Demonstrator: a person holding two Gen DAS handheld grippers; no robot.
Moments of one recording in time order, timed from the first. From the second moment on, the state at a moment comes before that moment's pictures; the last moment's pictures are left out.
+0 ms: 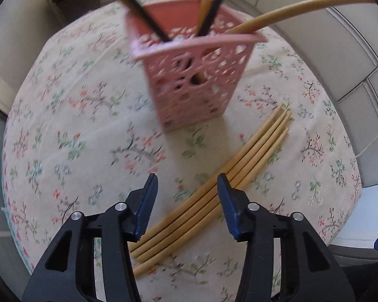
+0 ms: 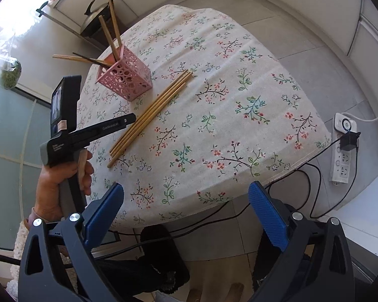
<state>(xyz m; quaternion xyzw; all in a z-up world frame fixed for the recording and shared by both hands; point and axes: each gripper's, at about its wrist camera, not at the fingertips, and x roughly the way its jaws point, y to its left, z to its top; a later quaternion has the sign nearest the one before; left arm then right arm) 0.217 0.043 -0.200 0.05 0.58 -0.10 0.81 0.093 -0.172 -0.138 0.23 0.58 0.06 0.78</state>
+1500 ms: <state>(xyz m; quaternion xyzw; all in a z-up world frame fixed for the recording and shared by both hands) 0.199 -0.100 -0.217 0.23 0.52 -0.23 0.79 0.080 -0.254 -0.145 0.38 0.54 -0.03 0.75</state>
